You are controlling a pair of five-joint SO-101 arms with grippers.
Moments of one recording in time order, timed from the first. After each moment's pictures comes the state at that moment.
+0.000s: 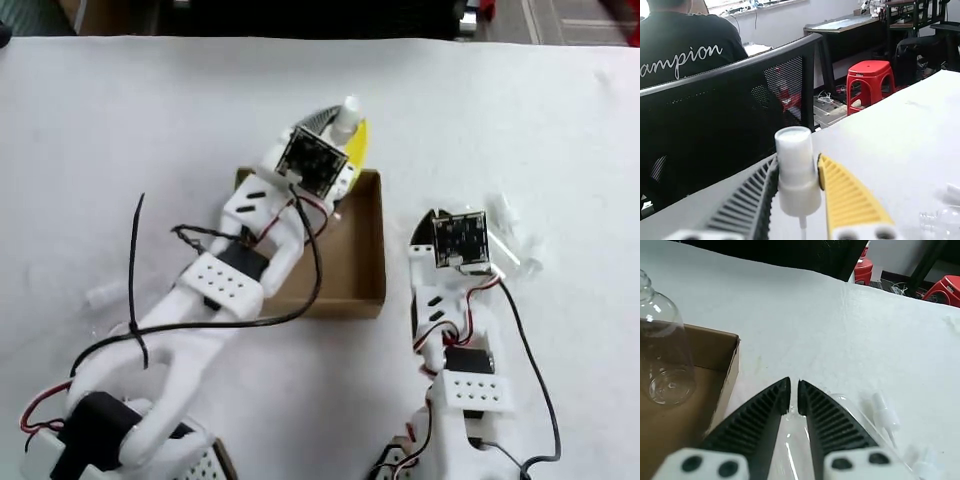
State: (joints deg) left arm 24.7 -15.9 45.5 -15.8 -8.2; right arm 0.4 -57.9 88.6 -5.5 14.9
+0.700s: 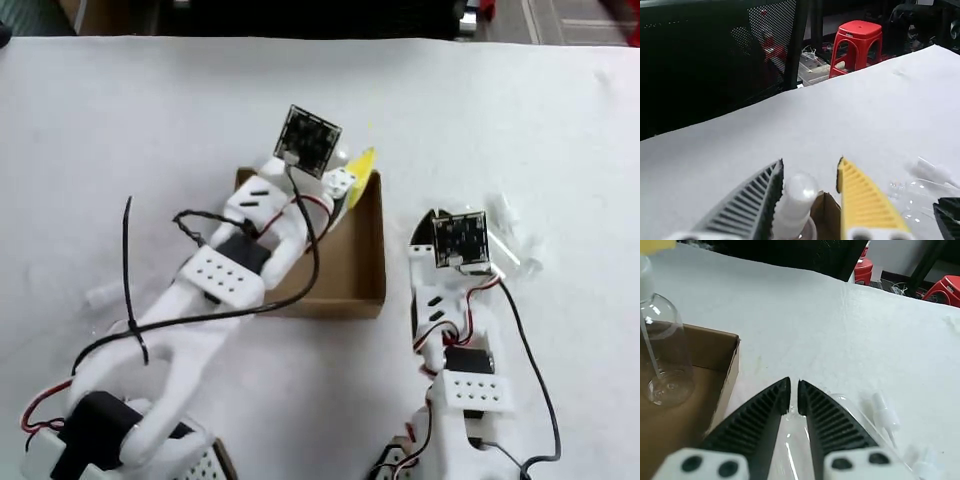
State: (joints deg) left arm 24.8 -15.5 41.4 1.9 0.8; right arm 0.4 -57.9 88.6 -5.5 14.9
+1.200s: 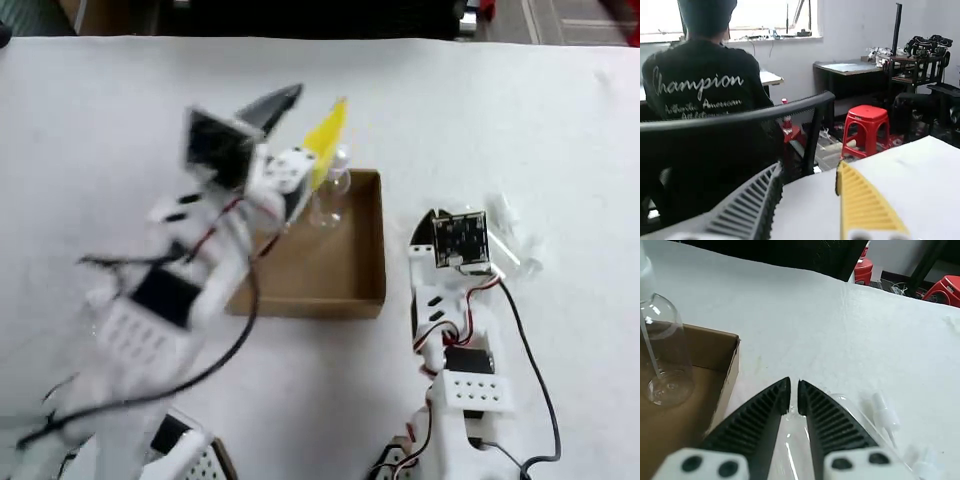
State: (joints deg) left arm 22.4 -43.9 38.3 16.0 -0.4; right arm 0.4 -57.9 88.6 -5.5 14.9
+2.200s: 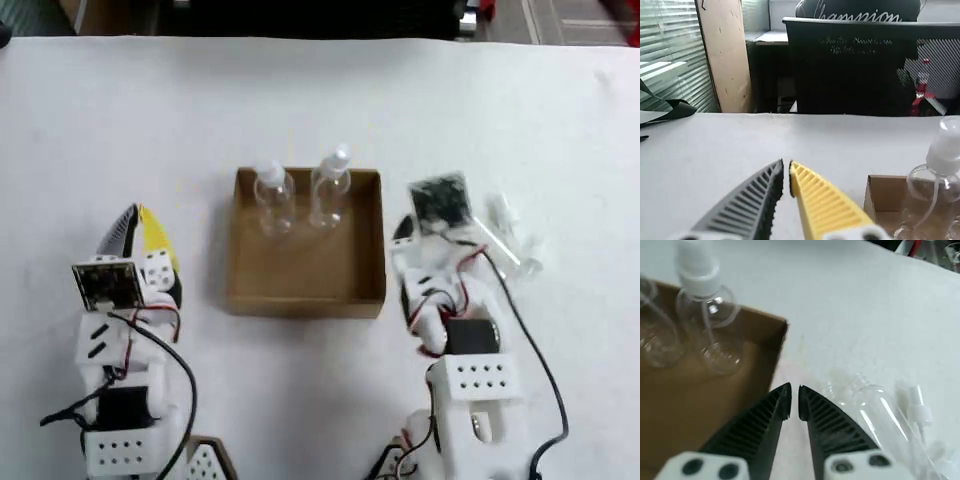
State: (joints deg) left arm -10.2 -103.1 97.0 22.6 0.3; right arm -8.2 -57.9 67.6 32.7 16.9
